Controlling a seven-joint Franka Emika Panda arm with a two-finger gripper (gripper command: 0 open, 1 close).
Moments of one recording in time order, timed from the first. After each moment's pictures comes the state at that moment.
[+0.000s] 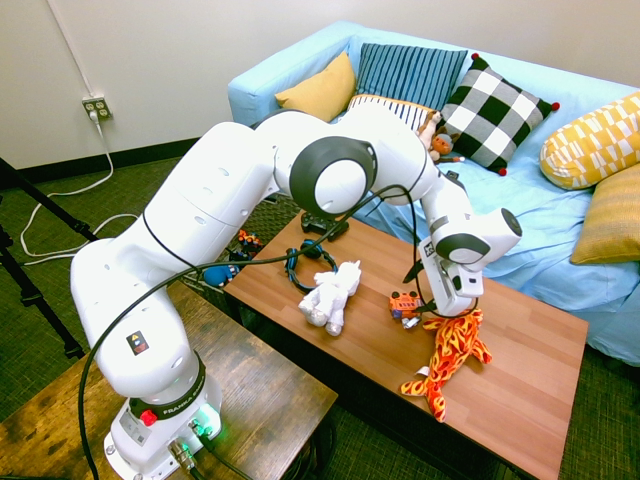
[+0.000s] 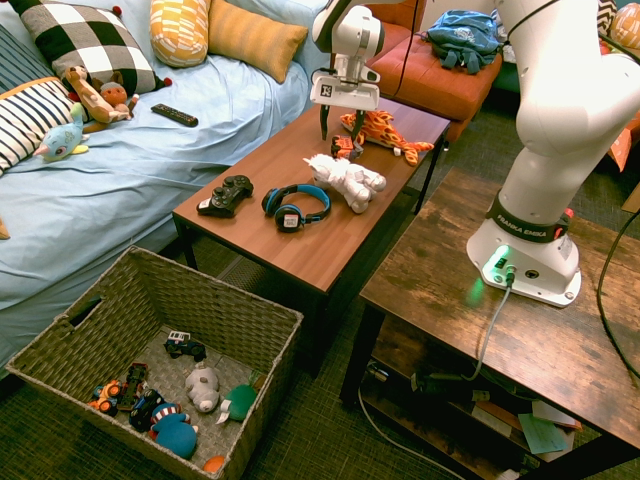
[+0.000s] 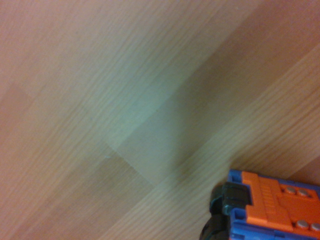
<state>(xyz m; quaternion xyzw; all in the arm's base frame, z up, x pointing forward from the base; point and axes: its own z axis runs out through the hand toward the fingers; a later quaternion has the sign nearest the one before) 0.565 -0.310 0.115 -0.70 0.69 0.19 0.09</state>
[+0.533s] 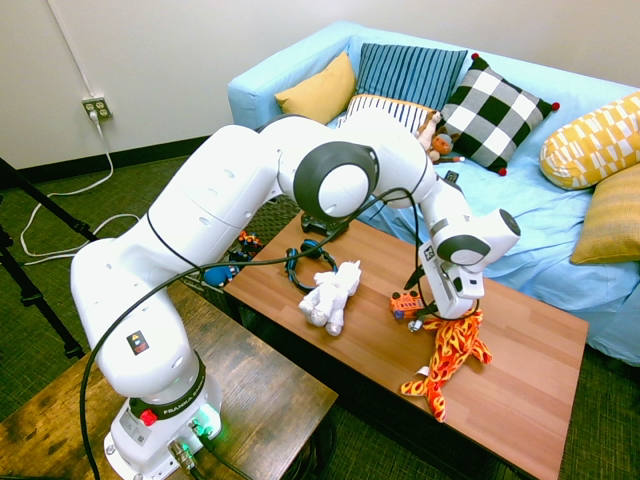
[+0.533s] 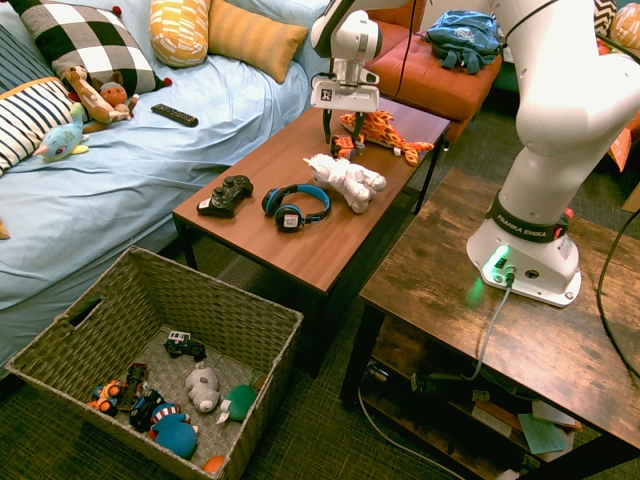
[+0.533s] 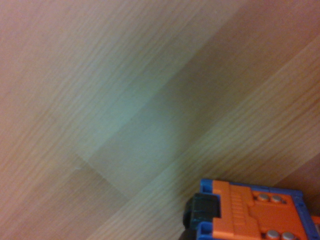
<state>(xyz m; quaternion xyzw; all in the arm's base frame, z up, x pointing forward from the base) 0.566 -0.313 0.105 -0.70 0.68 0.20 0.06</state>
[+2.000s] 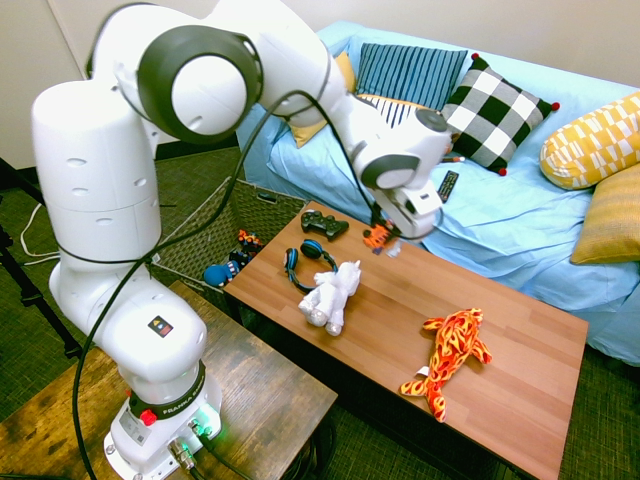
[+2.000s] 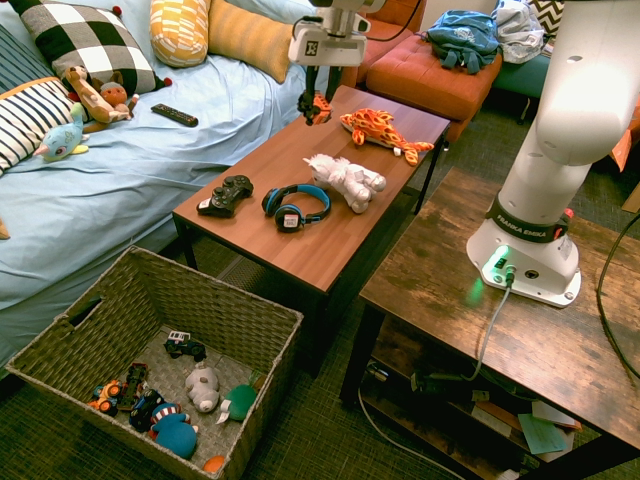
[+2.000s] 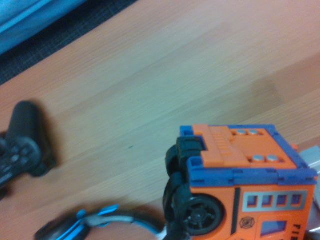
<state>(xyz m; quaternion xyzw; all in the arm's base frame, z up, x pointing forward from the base) 0.530 -0.111 0.300 -0.84 0.53 0.02 0.08</state>
